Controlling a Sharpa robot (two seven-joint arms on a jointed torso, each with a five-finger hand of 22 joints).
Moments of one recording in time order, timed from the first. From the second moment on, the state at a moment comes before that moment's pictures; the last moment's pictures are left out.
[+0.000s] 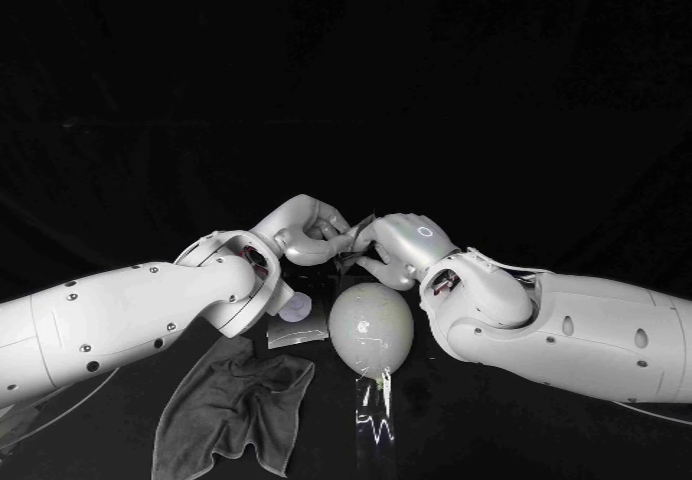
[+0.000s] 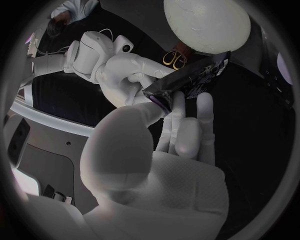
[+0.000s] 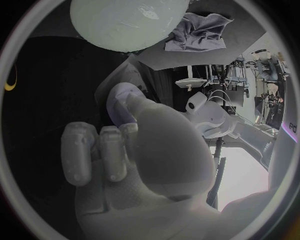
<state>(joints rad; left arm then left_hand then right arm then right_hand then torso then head) 1.40 -0.73 -0.09 1.58 -0.91 -0.50 -0.01 1.30 -0.15 0.80 0.05 0.05 0.96 0.10 0.55 0.26 1.21 0.04 0.55 0.27 1.36 -0.03 1.43 0.97 0.17 0.92 0.08 1.08 0.62 1.38 -0.71 -0.17 1.69 -1.73 -0.57 -0.49 1.53 -0.12 0.42 0.20 0.06 1.09 0.11 0.19 0.31 1.46 0.04 1.45 1.31 1.47 -0.02 1.57 1.31 0.04 1.47 0.09 1.45 1.31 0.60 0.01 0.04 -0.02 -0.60</state>
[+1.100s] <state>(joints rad) 1.40 -0.75 -0.09 1.59 -0.73 -0.52 0.07 1.21 -0.23 0.70 0.14 0.05 0.87 0.15 0.54 0.28 1.13 0.07 0.53 0.25 1.22 0.01 1.34 0.69 0.17 0.86 0.11 1.02 0.59 1.37 -0.73 -0.17 1.66 -1.68 -0.75 -0.33 1.44 -0.13 0.57 0.09 0.06 1.09 0.08 0.34 0.41 1.47 0.01 1.48 1.31 1.46 -0.05 1.57 1.31 0.03 1.47 0.06 1.47 1.31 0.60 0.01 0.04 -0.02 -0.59</state>
